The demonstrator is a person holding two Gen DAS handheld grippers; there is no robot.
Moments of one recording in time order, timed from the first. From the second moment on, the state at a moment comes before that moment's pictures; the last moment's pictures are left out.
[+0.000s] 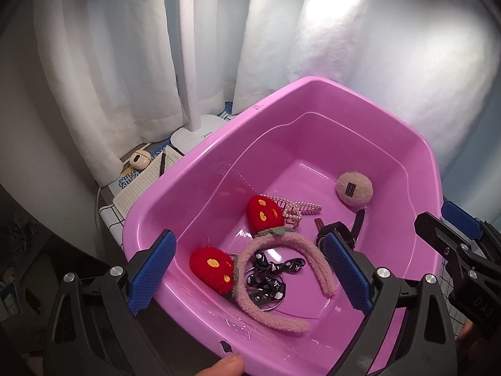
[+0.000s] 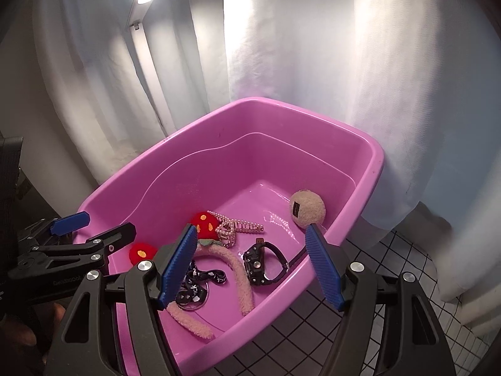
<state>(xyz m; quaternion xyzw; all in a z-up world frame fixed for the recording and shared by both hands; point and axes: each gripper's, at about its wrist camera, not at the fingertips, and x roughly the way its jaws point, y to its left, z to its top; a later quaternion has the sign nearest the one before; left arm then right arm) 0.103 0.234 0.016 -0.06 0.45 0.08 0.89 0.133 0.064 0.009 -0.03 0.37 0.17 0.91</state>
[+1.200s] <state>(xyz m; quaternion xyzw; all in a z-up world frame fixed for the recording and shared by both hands) 0.079 0.218 0.028 -0.04 0.45 0.11 0.89 0.098 0.060 0.016 -0.05 0.36 0.15 0.92</state>
